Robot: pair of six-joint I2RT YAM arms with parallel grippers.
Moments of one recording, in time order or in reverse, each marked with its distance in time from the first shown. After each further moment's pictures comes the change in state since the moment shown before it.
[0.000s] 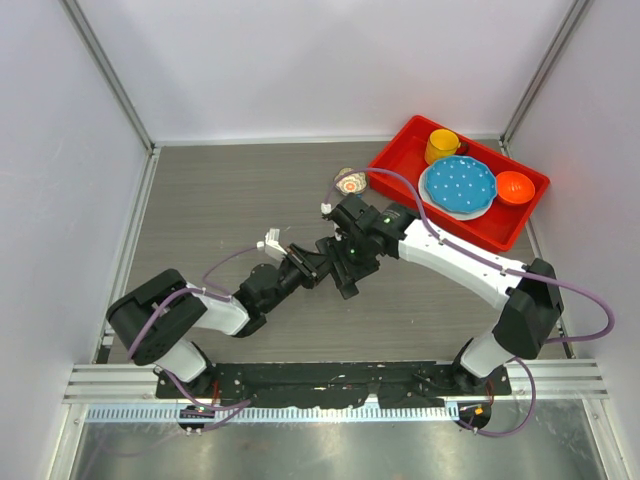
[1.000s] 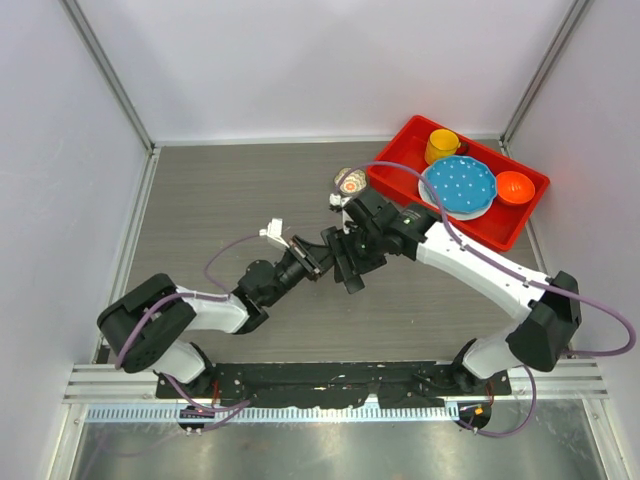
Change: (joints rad) left arm -0.009 -0.056 0.038 0.042 0.037 0.104; right arm -0.030 -0.089 -0.031 0.052 -0.059 -0.026
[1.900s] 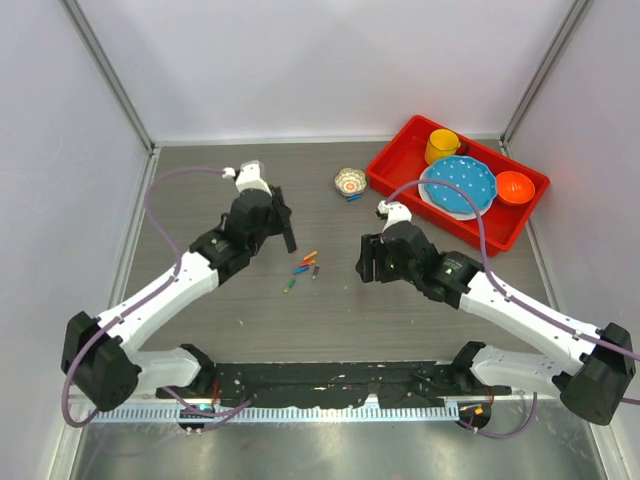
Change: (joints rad) left arm 0.194 -0.276 0.552 -1.328 -0.276 0.629; right arm -0.002 -0.395 -0.442 0.394 0.328 0.142
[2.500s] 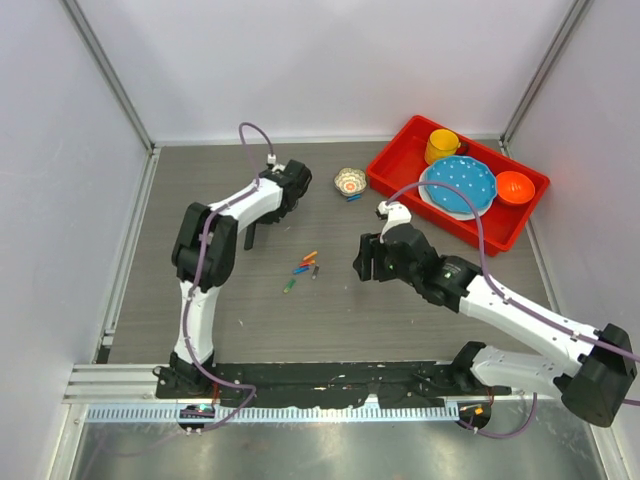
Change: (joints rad) left arm 0.188 0.901 0.719 -0.708 -0.439 0.407; right arm 0.000 -0.004 -0.076 0.128 0.010 -0.010
